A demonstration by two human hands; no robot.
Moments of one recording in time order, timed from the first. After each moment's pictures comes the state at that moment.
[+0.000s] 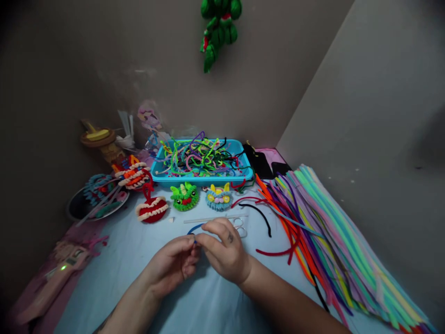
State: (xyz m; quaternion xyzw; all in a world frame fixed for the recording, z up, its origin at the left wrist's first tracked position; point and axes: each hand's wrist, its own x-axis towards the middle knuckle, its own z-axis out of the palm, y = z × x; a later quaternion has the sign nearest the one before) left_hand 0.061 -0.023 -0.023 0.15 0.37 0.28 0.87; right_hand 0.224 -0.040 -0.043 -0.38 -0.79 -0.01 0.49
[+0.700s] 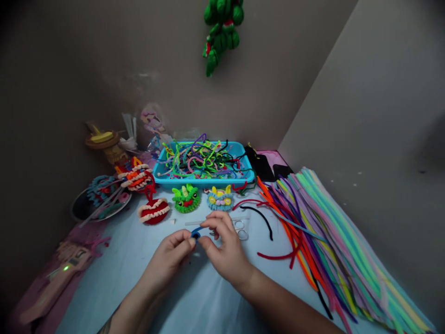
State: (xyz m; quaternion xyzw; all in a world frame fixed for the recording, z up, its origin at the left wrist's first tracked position) left_hand 0.060 -0.023 -0.019 0.41 0.47 0.34 0.70; right_hand 0.211 -0.038 -0.035 -0.50 -0.64 0.26 0.52
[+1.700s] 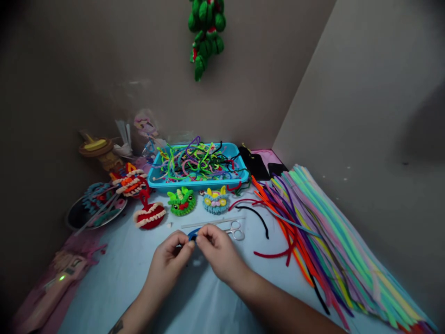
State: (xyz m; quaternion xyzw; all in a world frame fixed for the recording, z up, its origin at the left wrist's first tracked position) left_hand 0.065 -0.028 -0.027 0.61 0.51 0.36 0.49; right_hand 0.205 -0.038 -0.035 -0.50 -0.46 0.56 0.47
